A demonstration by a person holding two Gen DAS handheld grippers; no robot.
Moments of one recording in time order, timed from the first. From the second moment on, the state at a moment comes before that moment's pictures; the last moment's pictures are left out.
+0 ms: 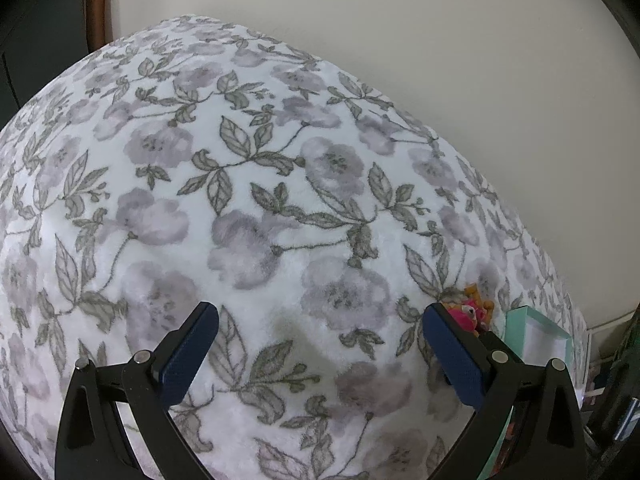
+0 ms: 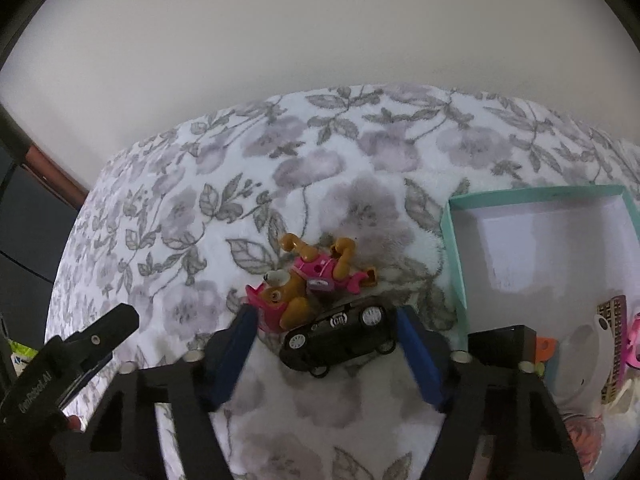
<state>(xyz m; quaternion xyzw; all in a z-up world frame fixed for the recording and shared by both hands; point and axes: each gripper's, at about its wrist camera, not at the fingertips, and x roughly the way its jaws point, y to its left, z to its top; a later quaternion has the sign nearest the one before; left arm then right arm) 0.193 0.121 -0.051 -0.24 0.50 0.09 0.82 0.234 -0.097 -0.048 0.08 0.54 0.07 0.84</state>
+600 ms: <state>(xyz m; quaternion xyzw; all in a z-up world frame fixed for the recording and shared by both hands) 0.197 0.113 -0.061 -0.24 0.52 0.06 0.82 0.226 -0.083 -0.067 -0.01 0.56 0.06 0.82</state>
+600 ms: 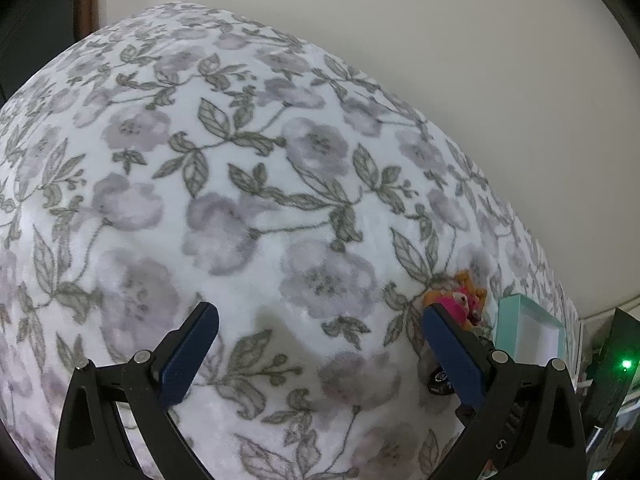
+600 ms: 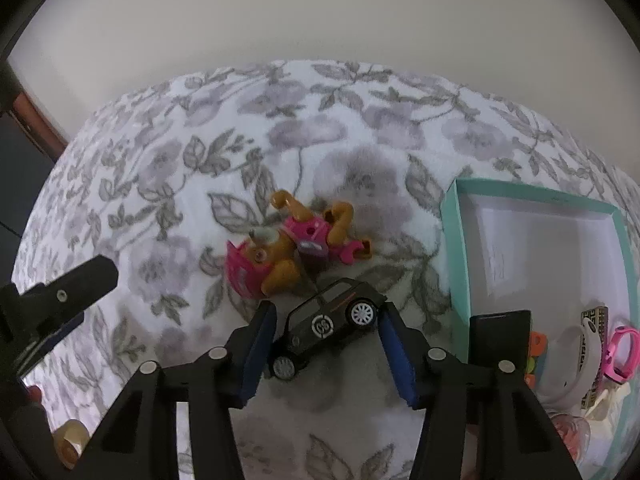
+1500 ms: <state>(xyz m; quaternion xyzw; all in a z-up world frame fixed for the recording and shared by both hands) 0.201 0.087 -0.065 -0.22 0.52 0.01 0.82 0.214 -0.073 -0.073 -0.01 0.57 0.10 0.82</state>
